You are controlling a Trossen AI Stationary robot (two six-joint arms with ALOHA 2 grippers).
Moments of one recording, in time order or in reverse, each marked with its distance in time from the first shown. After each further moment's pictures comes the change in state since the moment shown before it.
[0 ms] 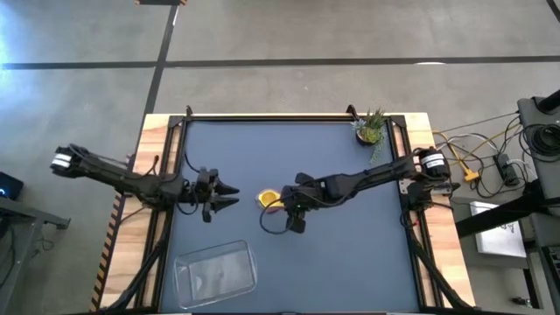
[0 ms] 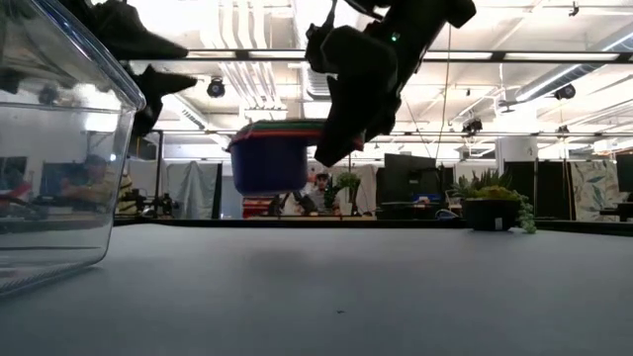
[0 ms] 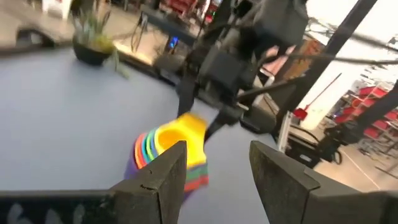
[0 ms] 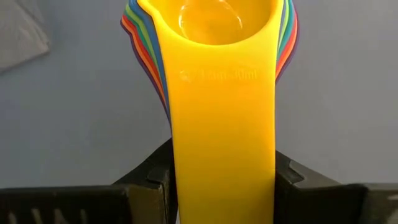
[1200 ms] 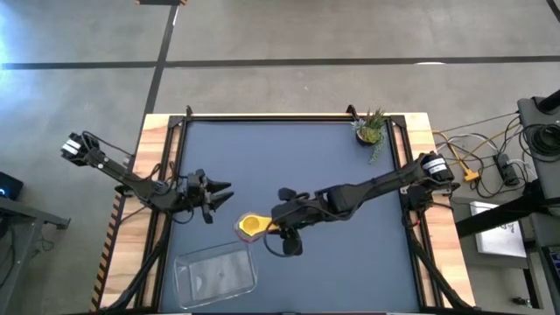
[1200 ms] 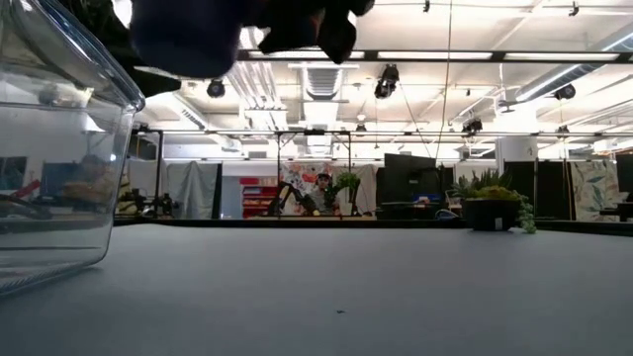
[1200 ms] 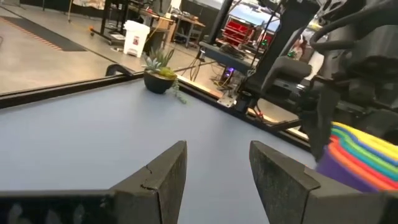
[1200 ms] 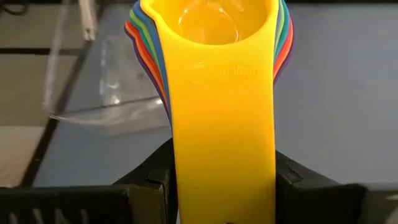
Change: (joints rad) left arm -0.288 0.000 -0.014 0.010 -0.587 0.036; right arm 0.131 -0.003 0.173 0.100 -0.087 -0.125
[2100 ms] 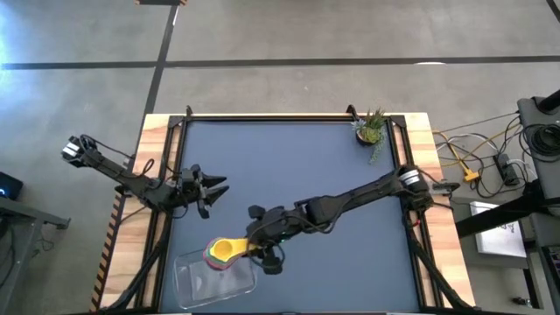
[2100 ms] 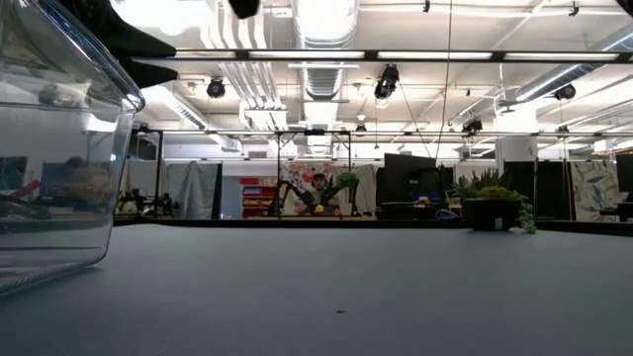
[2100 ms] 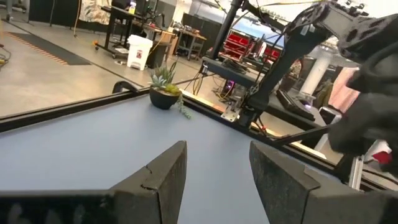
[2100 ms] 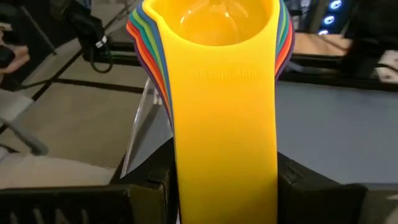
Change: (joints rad) left arm 0.026 -0.143 0.000 -0.079 0.000 0.061; right arm 0.029 0.219 0.283 0.168 -0.160 -0.057
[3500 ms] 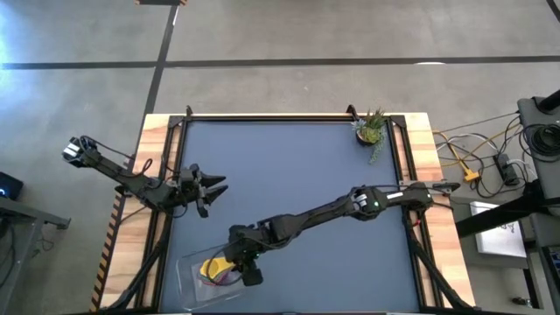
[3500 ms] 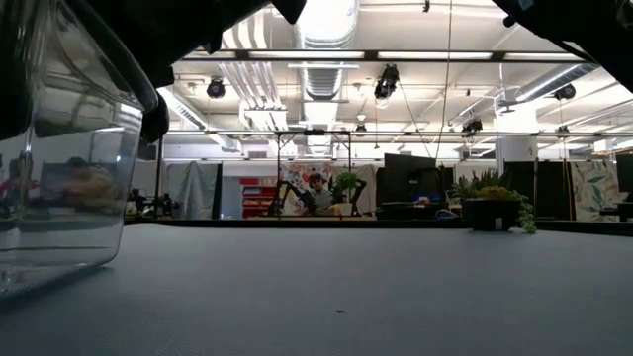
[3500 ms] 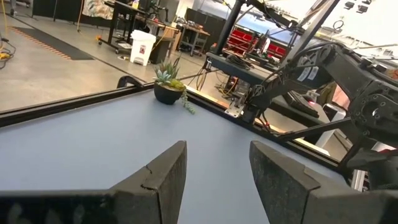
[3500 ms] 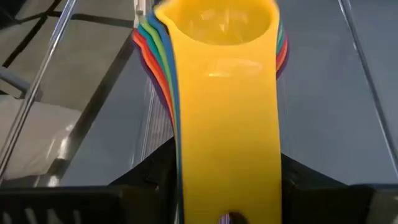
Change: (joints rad) left arm 0.000 -0.054 0.000 -0.082 -0.007 -0.027; right arm -0.004 0.535 0.593 -0.328 -0.107 -0.041
